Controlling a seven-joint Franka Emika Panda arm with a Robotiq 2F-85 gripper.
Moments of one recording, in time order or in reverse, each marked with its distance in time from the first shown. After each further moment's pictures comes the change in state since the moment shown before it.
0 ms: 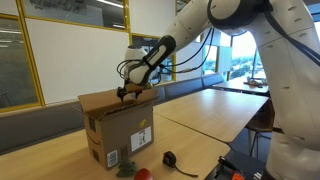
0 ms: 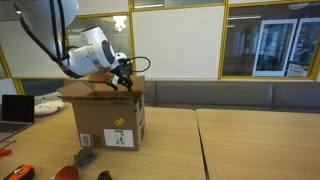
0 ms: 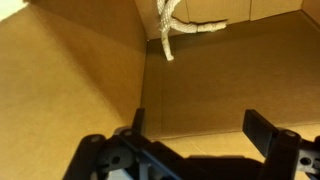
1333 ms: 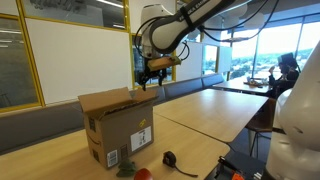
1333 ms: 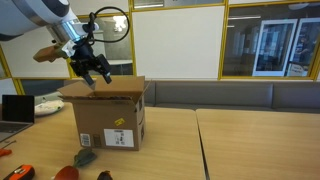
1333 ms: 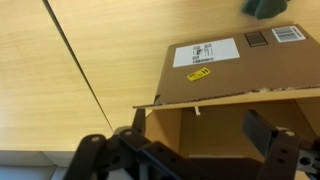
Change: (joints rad) arm 0.031 -0.643 0.061 -0.457 0.058 -0.389 -0.024
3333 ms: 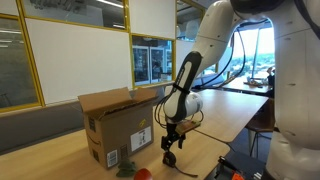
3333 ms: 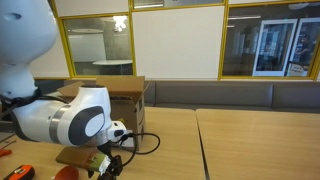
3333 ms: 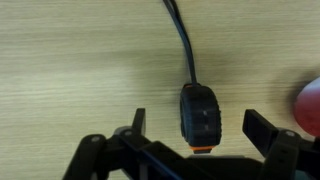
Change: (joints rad) arm -0.112 0.459 -0.034 -0.361 0.428 0.532 -0.546
